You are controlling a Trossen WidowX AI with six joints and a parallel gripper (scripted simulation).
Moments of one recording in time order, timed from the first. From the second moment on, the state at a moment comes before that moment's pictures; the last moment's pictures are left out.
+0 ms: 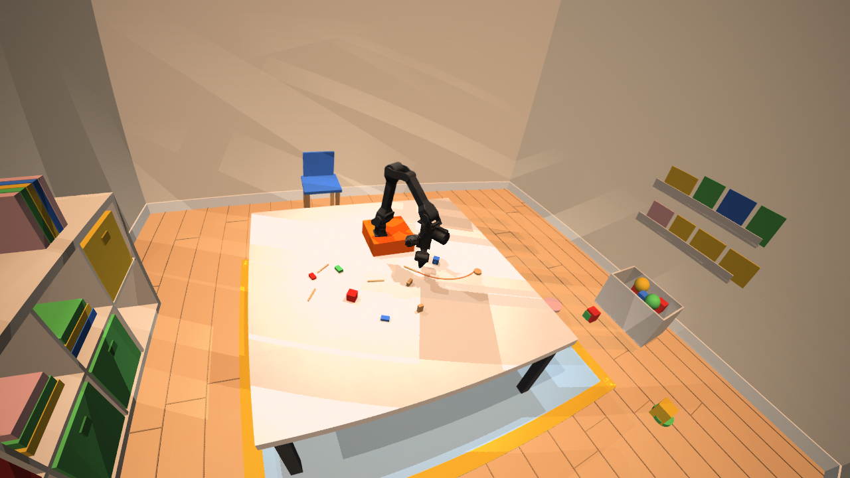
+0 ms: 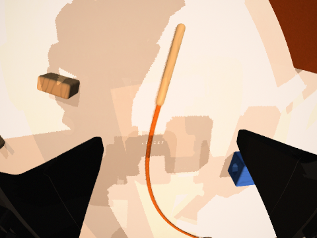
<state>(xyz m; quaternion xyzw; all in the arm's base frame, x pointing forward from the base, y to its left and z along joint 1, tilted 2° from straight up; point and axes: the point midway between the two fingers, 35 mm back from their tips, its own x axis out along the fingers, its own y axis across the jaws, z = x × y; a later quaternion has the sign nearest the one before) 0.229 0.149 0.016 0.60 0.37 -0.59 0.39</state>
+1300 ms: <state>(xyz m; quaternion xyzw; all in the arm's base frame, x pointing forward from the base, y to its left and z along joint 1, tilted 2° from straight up) 0.232 0.140 0.007 0.65 0.28 -0.64 0.30</state>
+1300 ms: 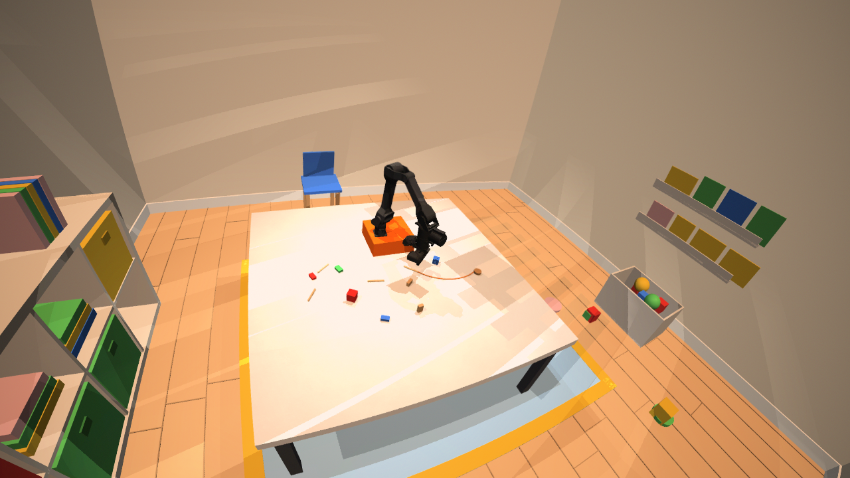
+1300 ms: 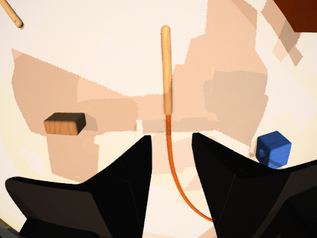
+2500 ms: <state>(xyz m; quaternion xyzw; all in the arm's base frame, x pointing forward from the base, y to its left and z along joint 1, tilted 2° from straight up) 0.230 0.136 -0.043 0.65 0.28 -0.64 0.30</state>
